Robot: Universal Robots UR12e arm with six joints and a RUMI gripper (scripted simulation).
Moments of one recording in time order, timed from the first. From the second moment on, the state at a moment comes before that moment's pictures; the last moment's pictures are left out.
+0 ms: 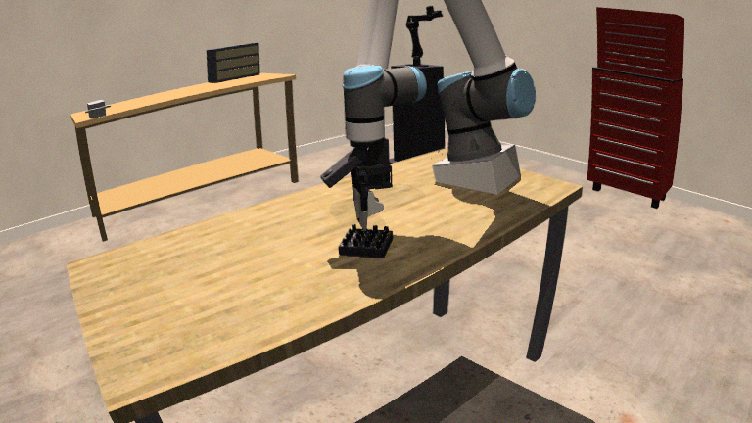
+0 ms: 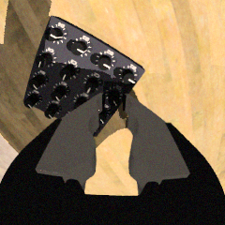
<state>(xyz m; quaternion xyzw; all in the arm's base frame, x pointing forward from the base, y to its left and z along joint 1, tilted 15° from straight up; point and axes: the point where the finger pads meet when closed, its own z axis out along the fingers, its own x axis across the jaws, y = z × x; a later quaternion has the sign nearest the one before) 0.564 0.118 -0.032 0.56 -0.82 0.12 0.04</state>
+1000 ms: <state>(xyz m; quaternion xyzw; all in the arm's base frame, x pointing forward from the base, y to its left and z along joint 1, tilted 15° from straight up) 0.564 0.118 -0.032 0.56 -0.82 0.12 0.04</state>
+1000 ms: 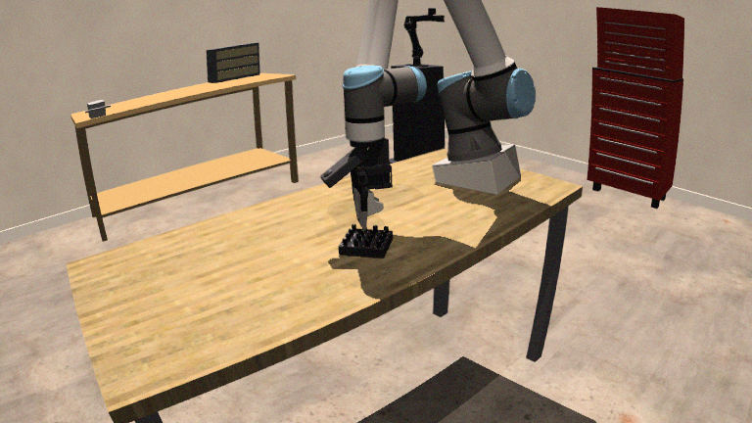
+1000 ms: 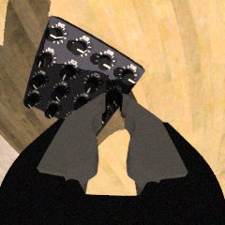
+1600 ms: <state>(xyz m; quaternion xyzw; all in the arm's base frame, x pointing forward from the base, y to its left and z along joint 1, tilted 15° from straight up) 0.564 0.118 -0.032 0.56 -0.82 0.12 0.04</state>
